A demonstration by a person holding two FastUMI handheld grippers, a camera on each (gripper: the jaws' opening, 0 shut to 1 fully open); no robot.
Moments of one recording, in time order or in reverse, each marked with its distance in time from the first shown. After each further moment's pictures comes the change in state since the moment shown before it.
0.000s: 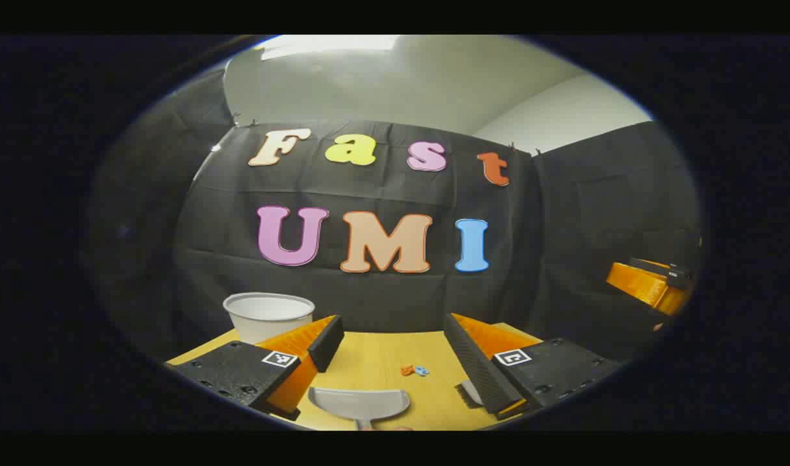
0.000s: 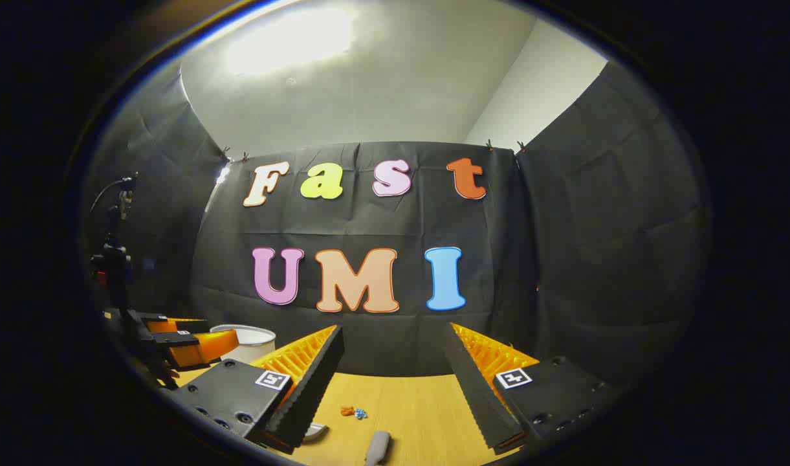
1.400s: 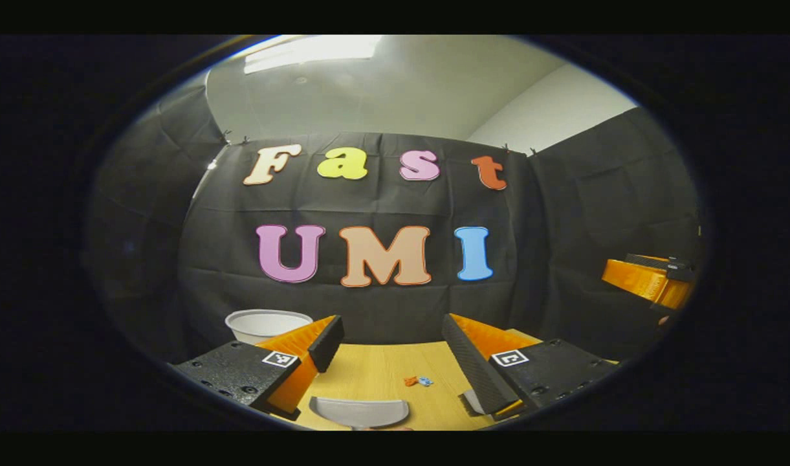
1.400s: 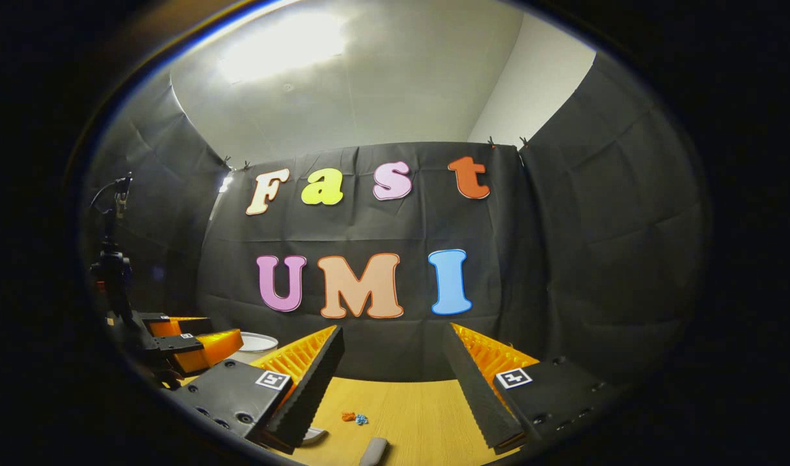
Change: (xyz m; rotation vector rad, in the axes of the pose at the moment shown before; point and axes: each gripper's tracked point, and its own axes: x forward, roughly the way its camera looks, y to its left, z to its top) left arm 0.008 -0.029 0.020 0.095 -0.060 0.028; right arm 0.021 -0.024 0.008 0.011 -0.011 0.047
